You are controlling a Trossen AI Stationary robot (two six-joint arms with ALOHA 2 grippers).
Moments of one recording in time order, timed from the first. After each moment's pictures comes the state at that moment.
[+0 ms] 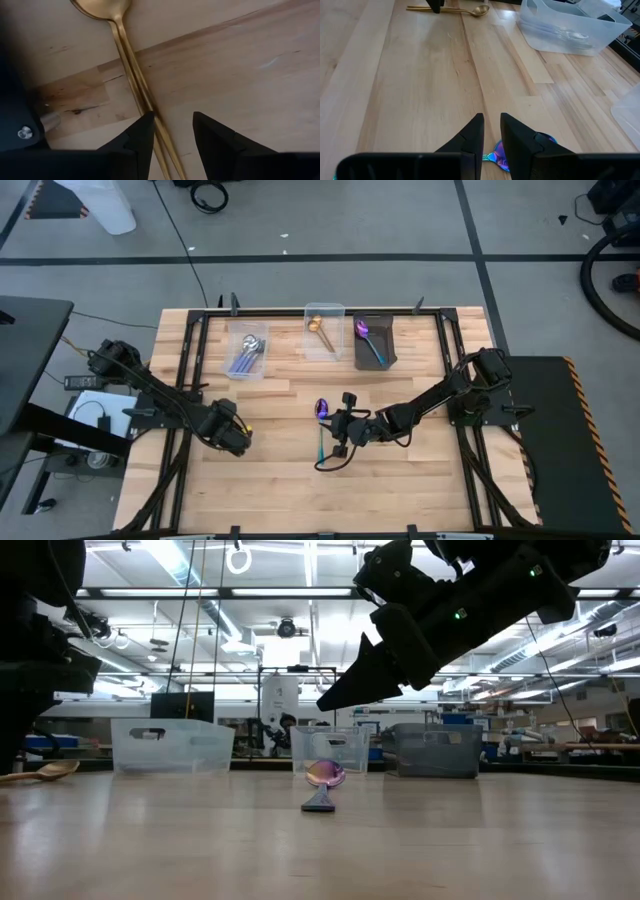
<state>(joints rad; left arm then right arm) -0.54 1.39 0.66 -0.90 -0.11 -1.79 0.33 1.84 0.88 0.39 0.57 0.11</state>
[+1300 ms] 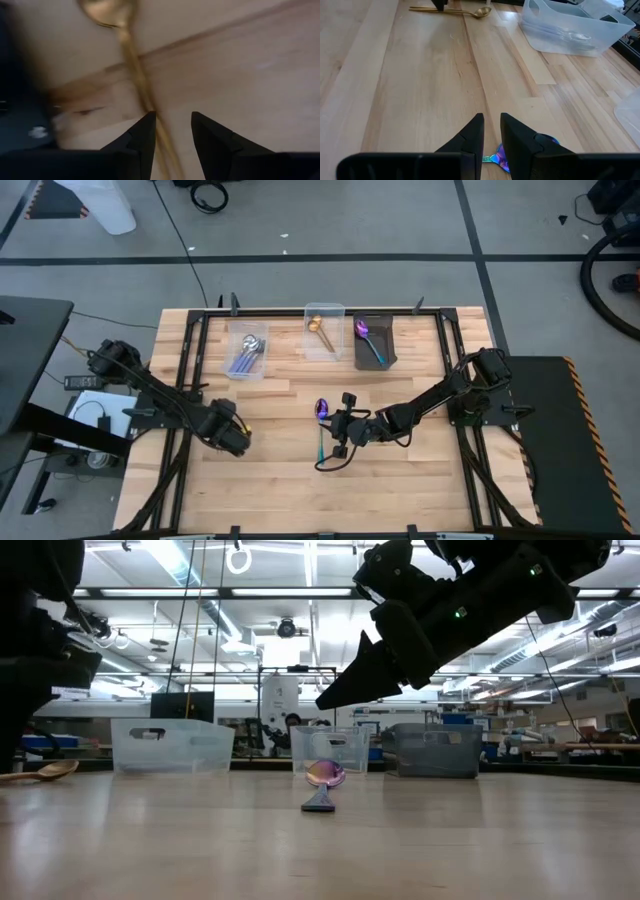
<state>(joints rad) -0.55 1.39 0.68 -0.94 -0.12 -1.77 0.33 1.84 0.88 0.40 0.56 0.11</state>
